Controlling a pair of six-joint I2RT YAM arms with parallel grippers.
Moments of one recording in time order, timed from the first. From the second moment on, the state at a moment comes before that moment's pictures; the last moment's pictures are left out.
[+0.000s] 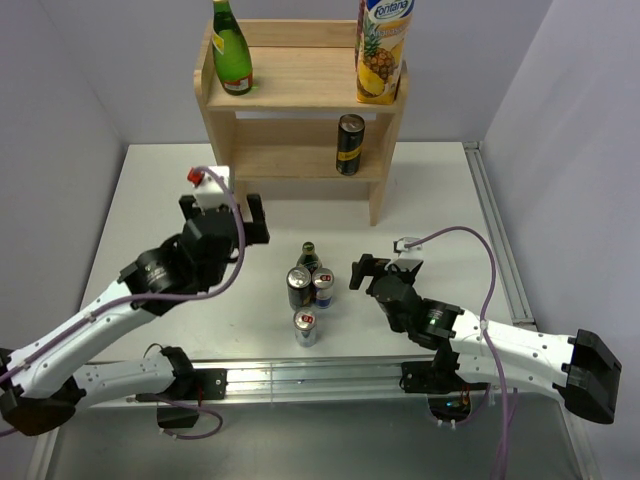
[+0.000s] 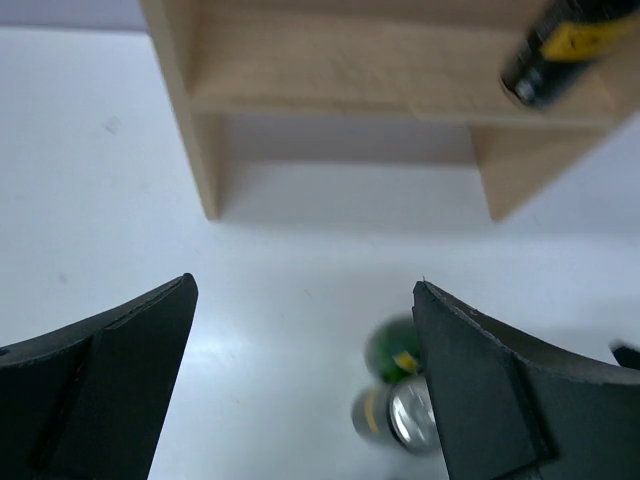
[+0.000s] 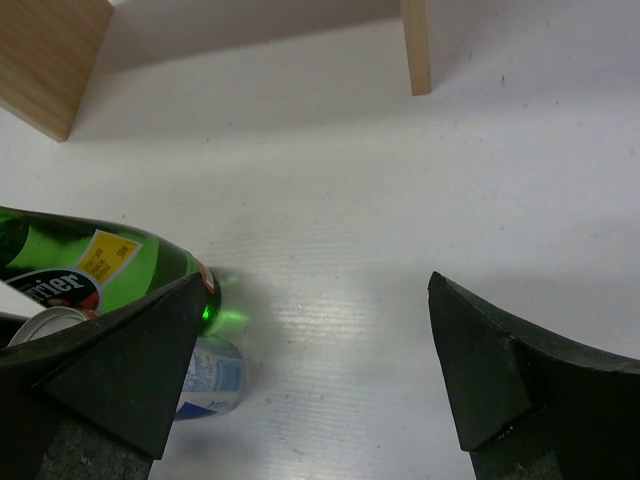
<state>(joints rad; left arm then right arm) -0.92 1.01 1.21 -0.57 -0.79 -0.41 1.03 0.83 0.38 -0.01 0.85 0.67</state>
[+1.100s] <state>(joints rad) -1.60 1.29 0.84 -0.92 -1.16 -1.65 1.05 0.79 0.37 -0.01 0.85 0.65</state>
